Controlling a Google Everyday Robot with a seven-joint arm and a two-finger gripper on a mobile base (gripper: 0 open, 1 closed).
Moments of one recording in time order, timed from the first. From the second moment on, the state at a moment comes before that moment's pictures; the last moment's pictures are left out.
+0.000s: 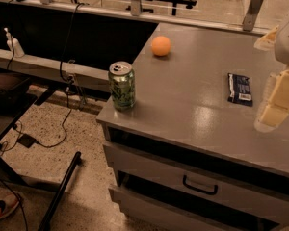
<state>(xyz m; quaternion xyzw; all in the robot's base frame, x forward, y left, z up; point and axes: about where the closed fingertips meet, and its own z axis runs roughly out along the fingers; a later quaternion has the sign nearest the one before) 0.438 -0.216 0.978 -0.60 0.78 -0.04 0.16</state>
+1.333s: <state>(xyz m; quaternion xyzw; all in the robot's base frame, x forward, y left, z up) 0.567 -0.289 0.934 -0.45 0.87 -0.05 0.19</state>
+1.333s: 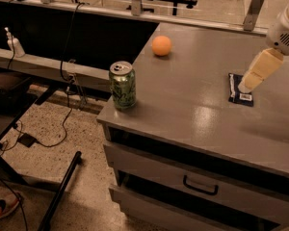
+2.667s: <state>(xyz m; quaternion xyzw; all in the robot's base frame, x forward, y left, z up) 0.603 -0.316 0.833 -0.32 0.92 0.02 0.21</state>
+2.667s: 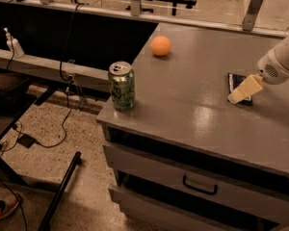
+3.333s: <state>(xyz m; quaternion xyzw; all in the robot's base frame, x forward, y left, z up) 0.601 -0.307 0.834 -0.32 0.92 0.04 0.21</state>
